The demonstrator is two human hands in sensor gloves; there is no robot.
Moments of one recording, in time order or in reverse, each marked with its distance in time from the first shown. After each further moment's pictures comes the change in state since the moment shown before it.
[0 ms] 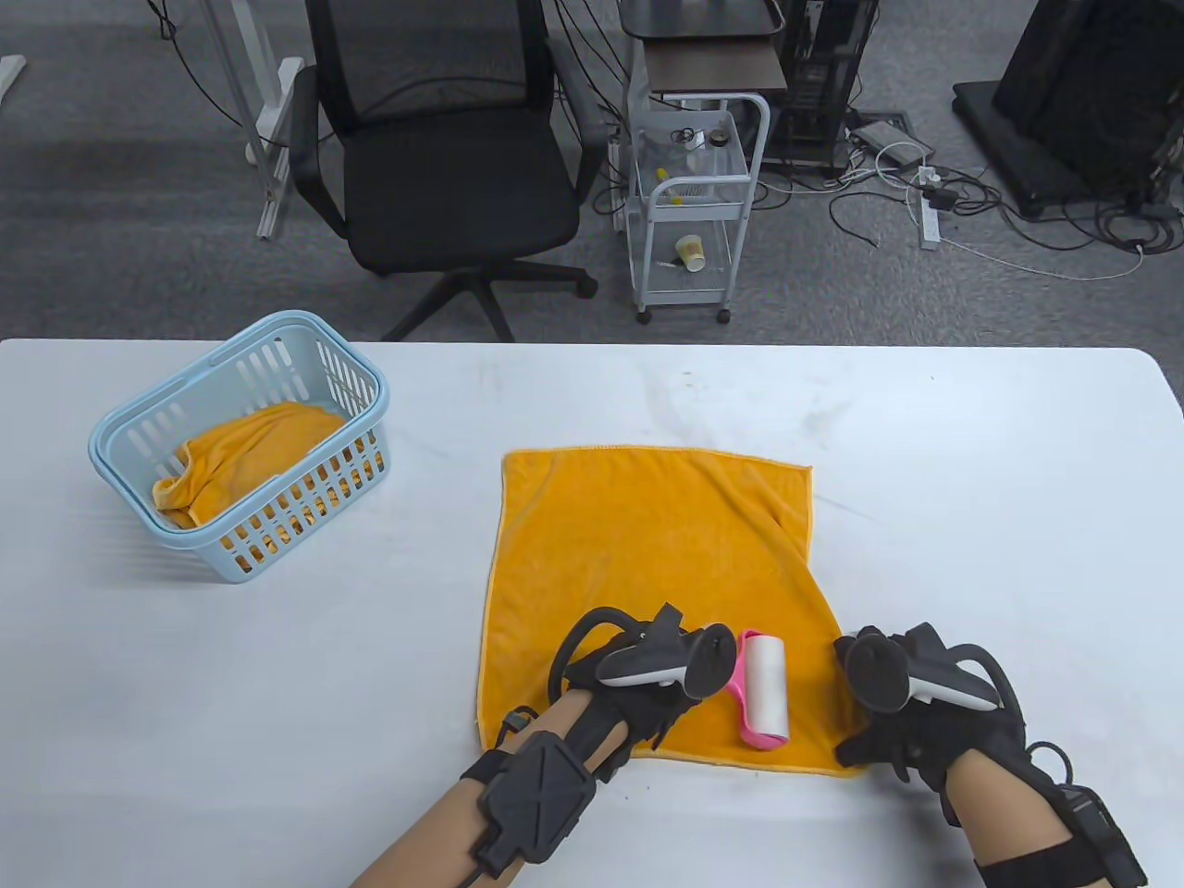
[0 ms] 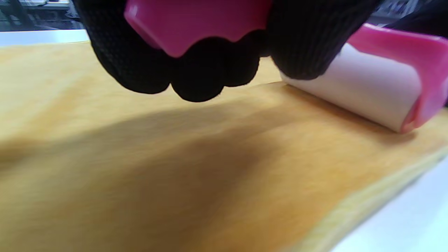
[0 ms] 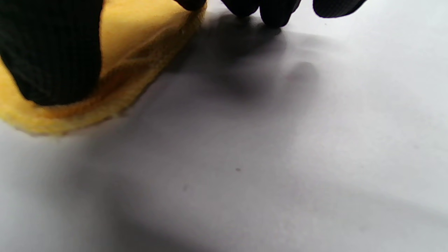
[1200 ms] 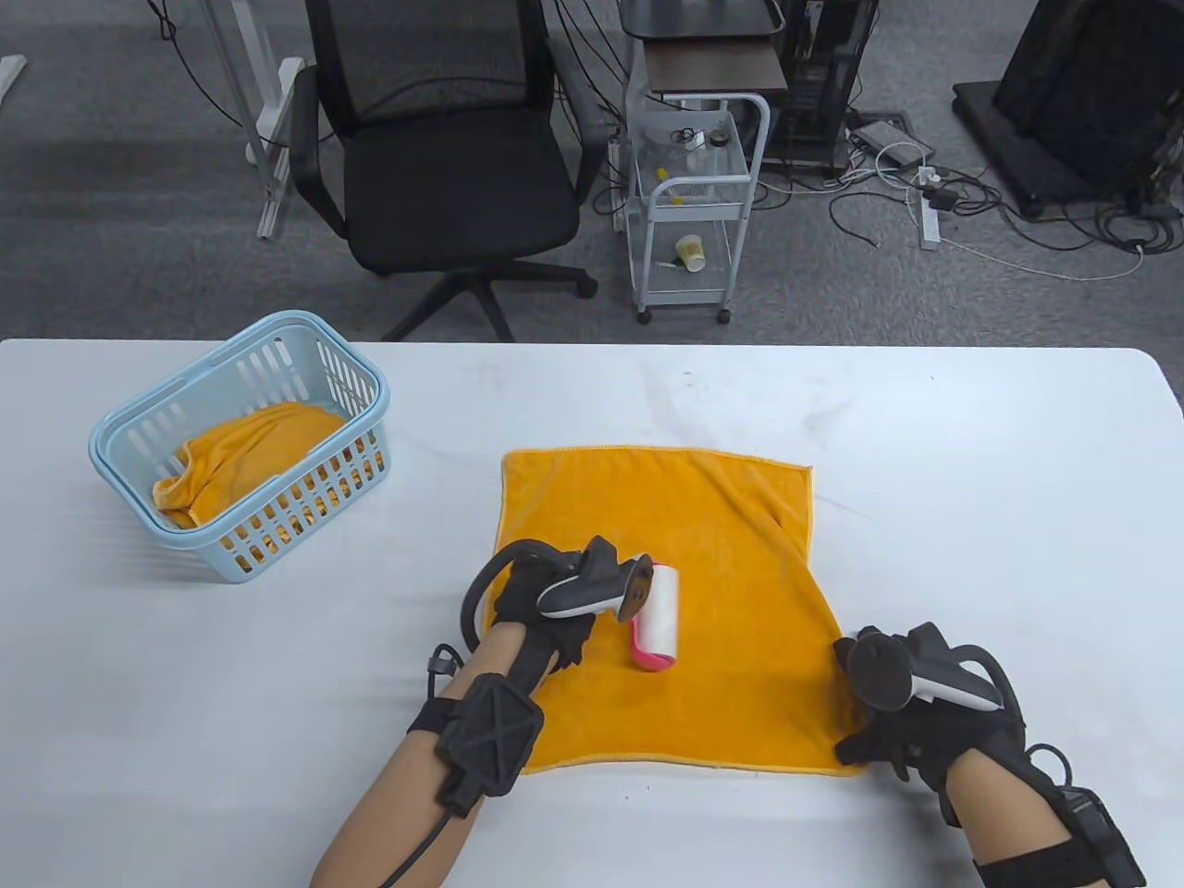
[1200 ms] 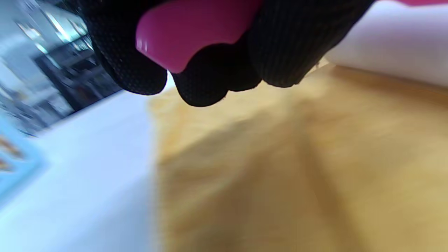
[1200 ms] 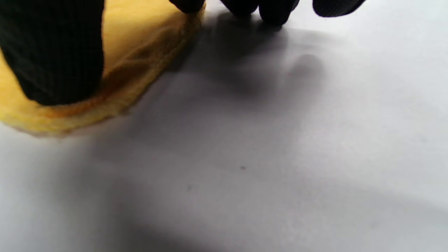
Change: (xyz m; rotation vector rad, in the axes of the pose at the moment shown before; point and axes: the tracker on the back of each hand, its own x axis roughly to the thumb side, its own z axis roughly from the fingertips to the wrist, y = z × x) left_hand -0.103 0.011 -0.005 -0.046 0.352 -0.330; right_hand -0.002 0.002 -0.001 -0.001 0.005 -0.027
